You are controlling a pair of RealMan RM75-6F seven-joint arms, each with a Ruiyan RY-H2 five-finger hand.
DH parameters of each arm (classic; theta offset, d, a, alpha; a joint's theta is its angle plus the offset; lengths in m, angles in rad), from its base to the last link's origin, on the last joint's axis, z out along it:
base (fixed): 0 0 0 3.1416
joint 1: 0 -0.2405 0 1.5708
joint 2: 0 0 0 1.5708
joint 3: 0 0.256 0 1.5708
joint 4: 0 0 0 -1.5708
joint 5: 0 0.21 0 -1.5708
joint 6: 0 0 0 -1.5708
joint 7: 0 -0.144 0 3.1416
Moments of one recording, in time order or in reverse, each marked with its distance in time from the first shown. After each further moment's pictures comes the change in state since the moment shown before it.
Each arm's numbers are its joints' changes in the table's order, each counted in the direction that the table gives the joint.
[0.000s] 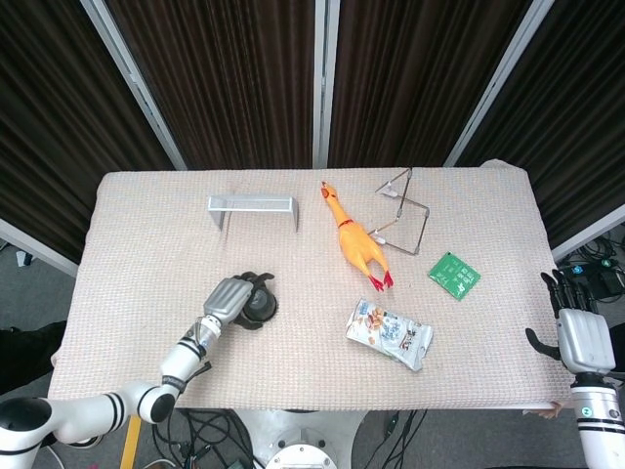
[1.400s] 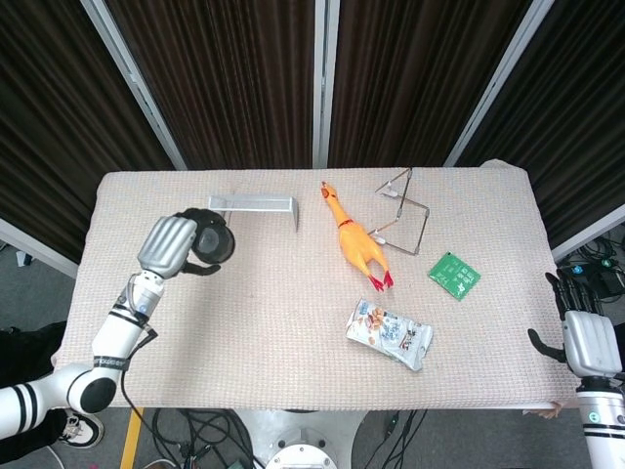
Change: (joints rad) left arm -0.019 0.509 -0.162 0.519 -0.098 0.209 -0.170; right arm 0.019 0.021 -0.005 0.016 -0.038 0.032 -0.057
